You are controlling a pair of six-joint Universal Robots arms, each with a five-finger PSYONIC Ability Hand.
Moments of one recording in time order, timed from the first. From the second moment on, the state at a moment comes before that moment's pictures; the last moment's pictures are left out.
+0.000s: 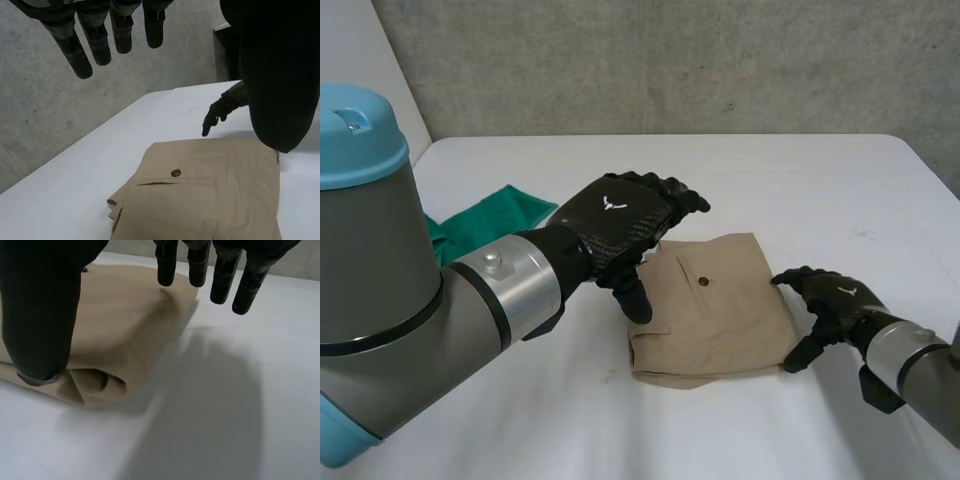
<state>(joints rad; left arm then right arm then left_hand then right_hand) 4.06 -1.80 -1.39 2.95 -1.27 3.33 1.72 -1.25 1.91 -0.16 1.25 3.08 0.19 0.20 0.21 0.21 0.05 0.17 0.20 0.21 0.23 0.07</state>
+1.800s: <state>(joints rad) 4.09 -1.82 -1.43 3.01 -1.28 3.25 1.34 -0.17 0.05 0.13 1.23 3.02 0.19 0.20 0.21 0.21 0.05 0.96 1.16 1.12 1.19 0.42</state>
